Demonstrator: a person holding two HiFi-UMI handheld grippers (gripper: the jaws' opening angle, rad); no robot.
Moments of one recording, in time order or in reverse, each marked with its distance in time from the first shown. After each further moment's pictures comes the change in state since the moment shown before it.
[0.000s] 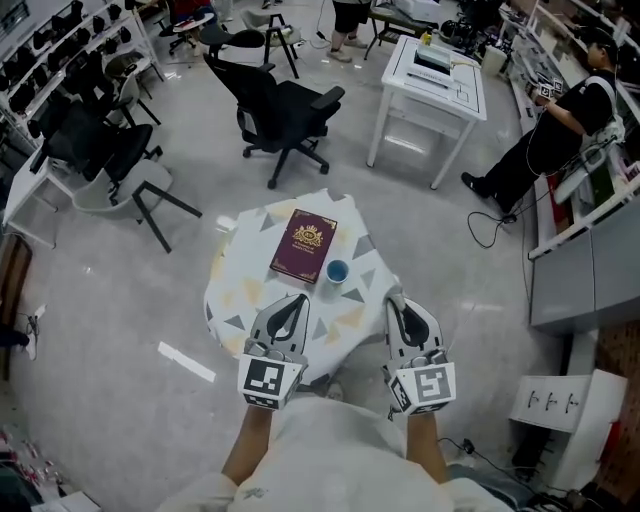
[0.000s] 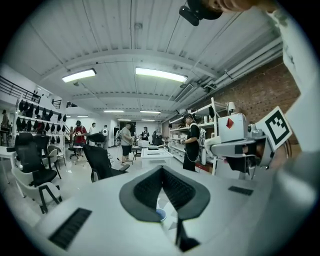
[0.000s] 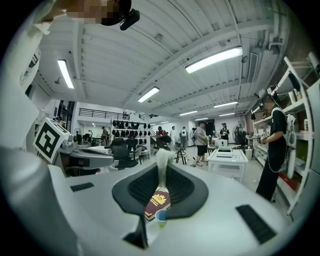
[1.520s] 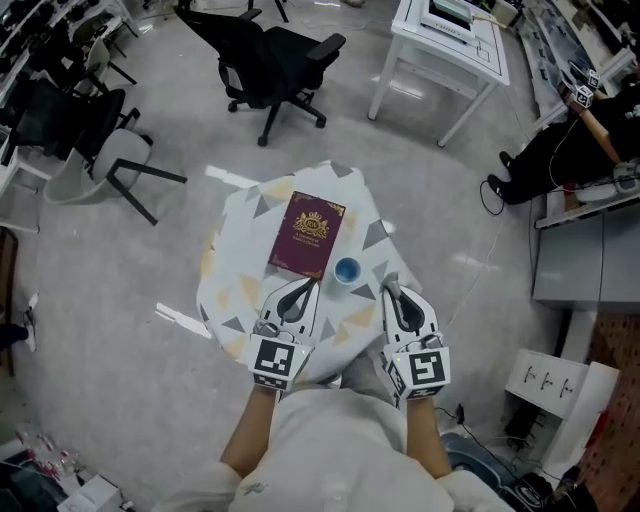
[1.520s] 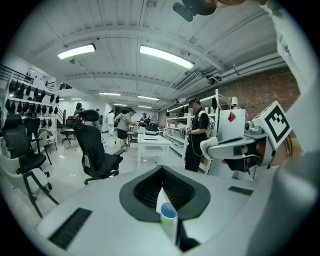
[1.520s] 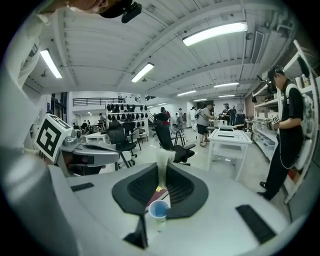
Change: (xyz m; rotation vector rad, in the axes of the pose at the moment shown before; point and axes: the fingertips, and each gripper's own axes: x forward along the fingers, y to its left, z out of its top) left arm 0.105 0.064 -0.084 -0.072 0.143 -0.095; right arm 0.115 -0.016 -0.093 0.043 0.231 -0.014
